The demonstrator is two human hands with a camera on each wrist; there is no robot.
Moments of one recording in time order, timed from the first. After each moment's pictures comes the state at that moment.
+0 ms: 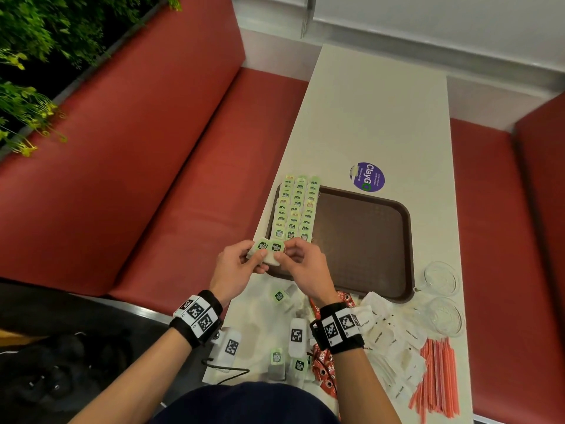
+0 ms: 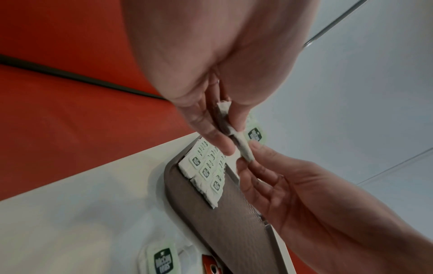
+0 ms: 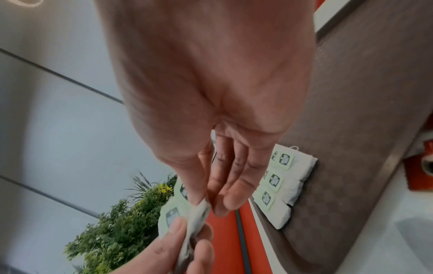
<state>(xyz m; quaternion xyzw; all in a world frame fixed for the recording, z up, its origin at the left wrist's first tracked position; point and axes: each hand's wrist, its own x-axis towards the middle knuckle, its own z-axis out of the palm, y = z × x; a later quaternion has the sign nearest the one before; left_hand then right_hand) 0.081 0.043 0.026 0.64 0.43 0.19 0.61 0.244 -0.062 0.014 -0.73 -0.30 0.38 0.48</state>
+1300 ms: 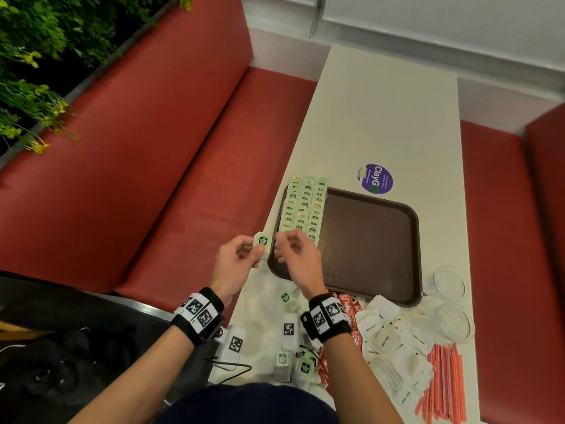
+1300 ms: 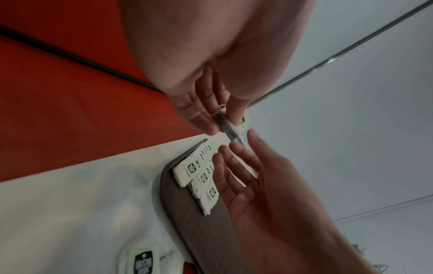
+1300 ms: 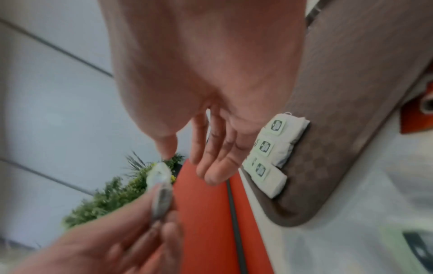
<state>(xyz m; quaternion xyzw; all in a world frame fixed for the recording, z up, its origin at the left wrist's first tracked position) 0.072 0.057 0.015 0.59 0.46 0.24 0.62 0.225 -0.030 0.007 -0.73 -0.25 0.35 0.54</state>
